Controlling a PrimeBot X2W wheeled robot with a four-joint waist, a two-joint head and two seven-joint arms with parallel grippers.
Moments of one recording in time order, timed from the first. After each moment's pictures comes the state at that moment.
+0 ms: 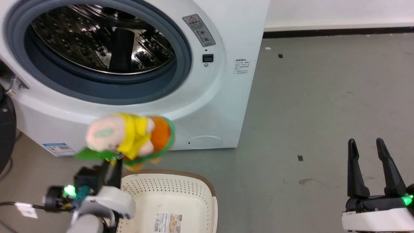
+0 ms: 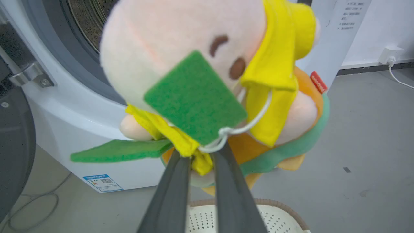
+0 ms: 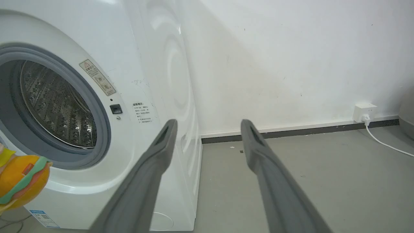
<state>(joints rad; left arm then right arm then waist) -0.19 0.24 -0.19 0.37 -0.22 0.05 -0.26 0.03 -0.05 -0.09 -0.11 0.21 0.13 -0.26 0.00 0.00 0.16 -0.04</state>
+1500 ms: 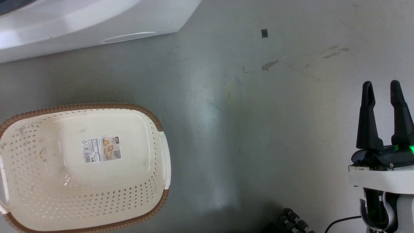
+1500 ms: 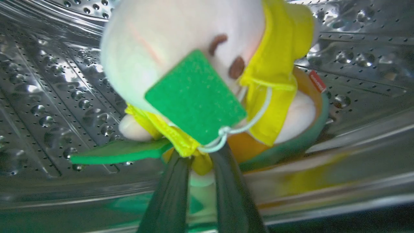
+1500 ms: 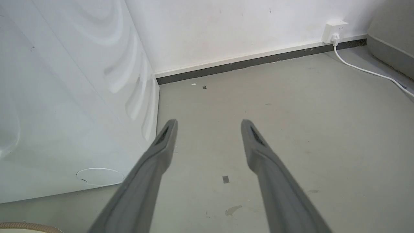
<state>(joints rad) -1.35 0.62 -0.17 0.77 -0.14 -0.06 0.21 -0.19 -0.05 -0.07 -0.15 0.35 0.13 -0.26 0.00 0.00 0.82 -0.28</state>
